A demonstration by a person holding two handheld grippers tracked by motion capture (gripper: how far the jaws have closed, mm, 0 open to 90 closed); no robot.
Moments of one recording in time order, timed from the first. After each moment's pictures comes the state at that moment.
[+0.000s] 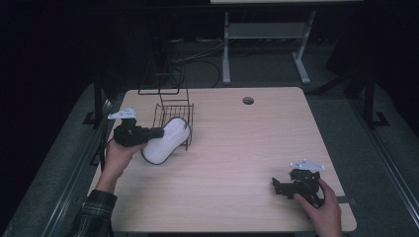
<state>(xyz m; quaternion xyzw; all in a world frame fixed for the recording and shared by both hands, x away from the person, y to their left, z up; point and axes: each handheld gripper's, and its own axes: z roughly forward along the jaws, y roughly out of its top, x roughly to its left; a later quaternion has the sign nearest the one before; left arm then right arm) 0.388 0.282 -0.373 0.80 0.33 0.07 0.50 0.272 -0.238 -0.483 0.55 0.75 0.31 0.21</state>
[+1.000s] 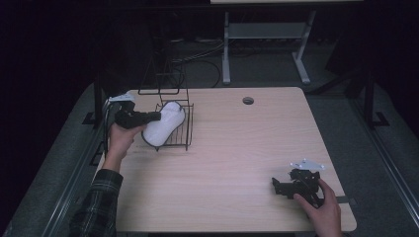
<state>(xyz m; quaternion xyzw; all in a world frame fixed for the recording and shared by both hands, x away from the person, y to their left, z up) 0.453 0.299 -0.380 0.77 0.39 0.07 0.51 0.272 -0.238 -0.483 0.55 0.75 0.31 0.21</state>
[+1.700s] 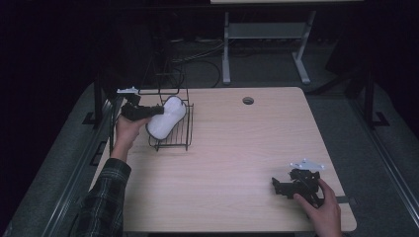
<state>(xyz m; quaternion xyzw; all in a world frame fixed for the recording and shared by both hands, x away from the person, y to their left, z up) 0.488 0.293 -0.393 0.76 0.42 0.06 0.49 0.272 -0.238 -0.483 0.55 0.75 0.31 0.21</state>
